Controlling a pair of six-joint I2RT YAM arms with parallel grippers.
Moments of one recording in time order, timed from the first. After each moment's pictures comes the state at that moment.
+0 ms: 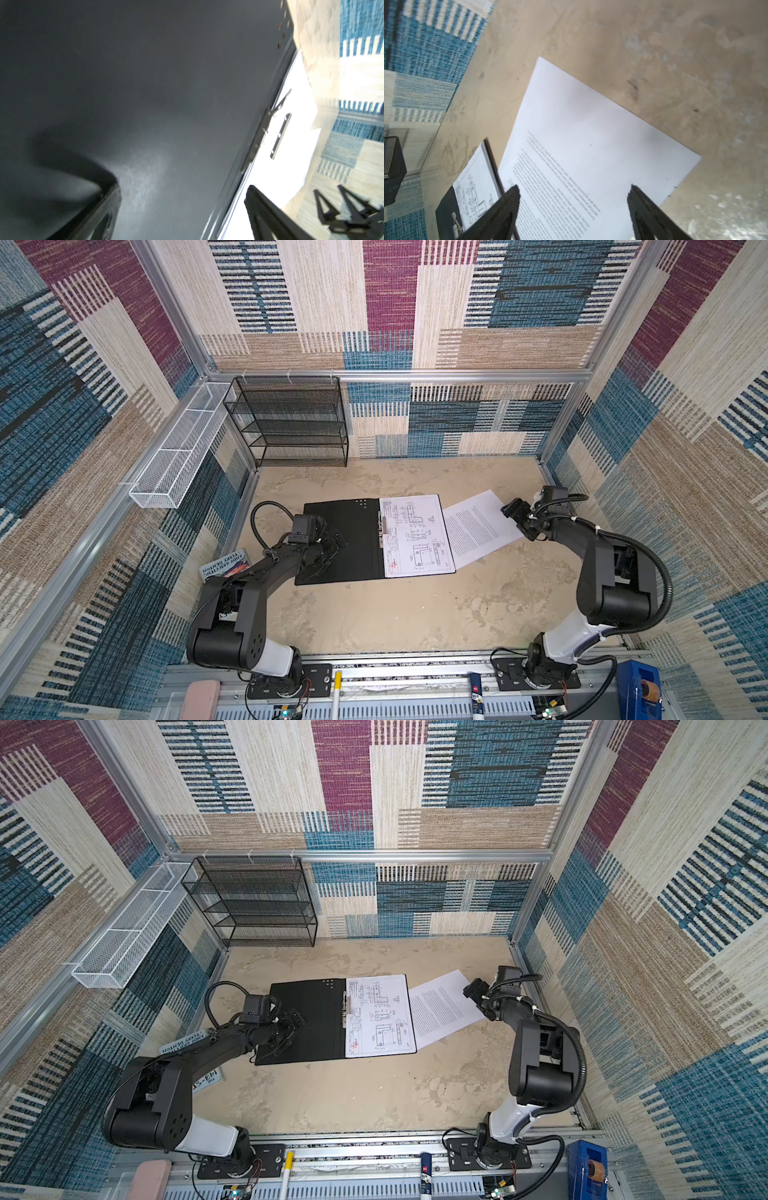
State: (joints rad) left arm -0.12 1.47 0.72 -0.24 0.33 -0.84; right arm -0.18 1.65 0.99 -0.20 -0.31 0.57
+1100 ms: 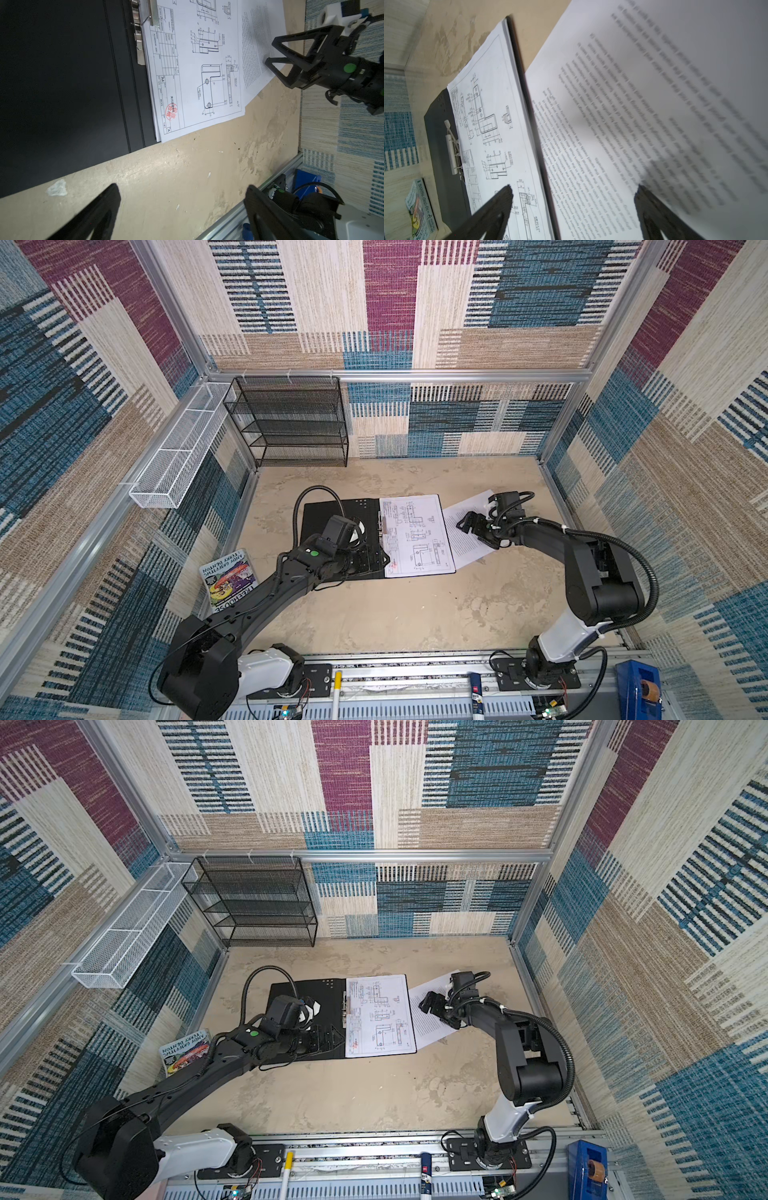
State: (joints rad) left arm -0.52 1.25 0.82 -0.49 0.32 -0.65; right arm 0.13 1.68 0.92 -0.22 -0.37 0.54
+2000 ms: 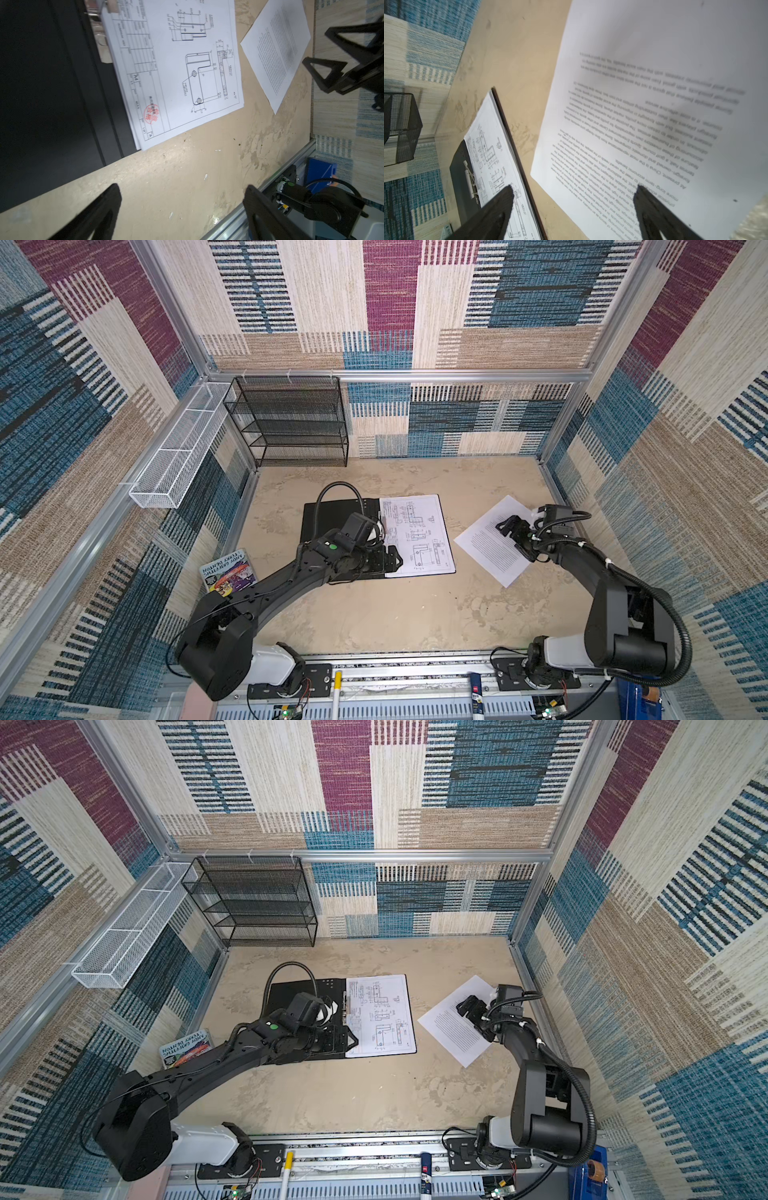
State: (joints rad) left arm -0.66 1.40 0.94 -0.48 0.29 -0.62; right arm -0.21 1.37 0.77 -0.28 -0.39 0.57
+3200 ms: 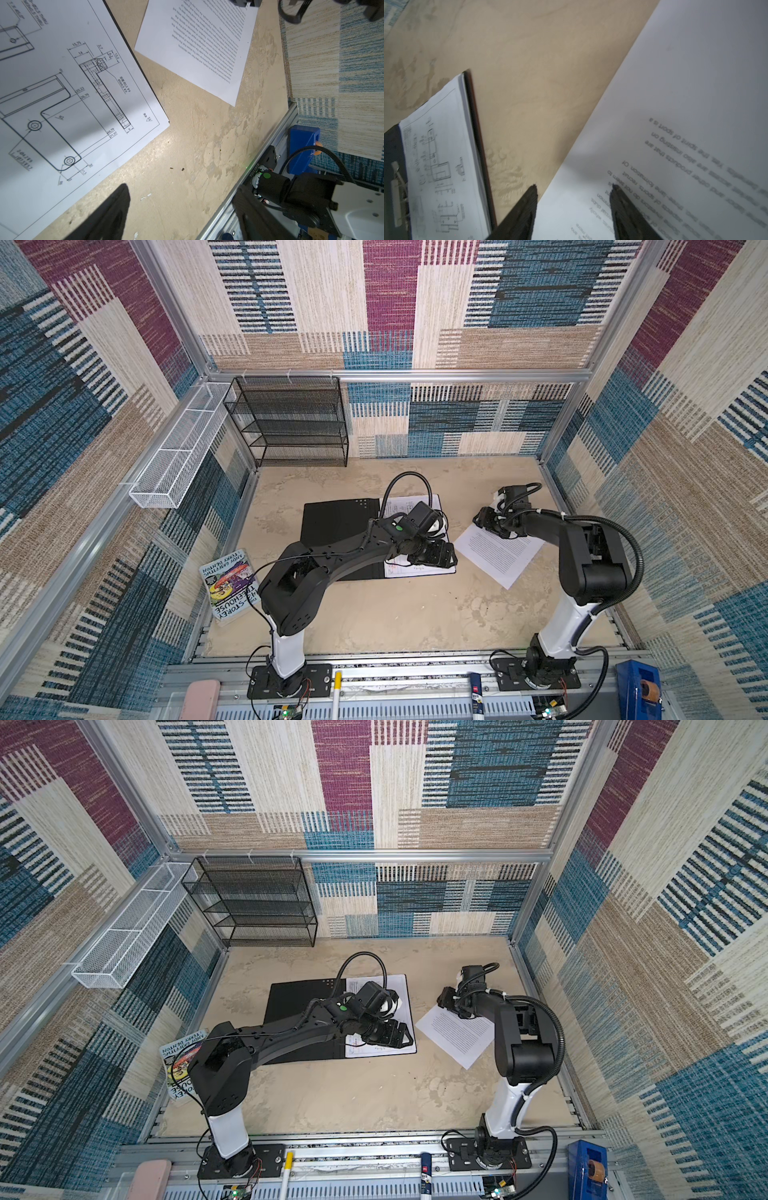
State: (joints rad) left arm -0.87 1.87 1.40 -0.48 0.37 -0.59; right arm 0.01 1.80 0.98 -0.17 -0.32 0.39
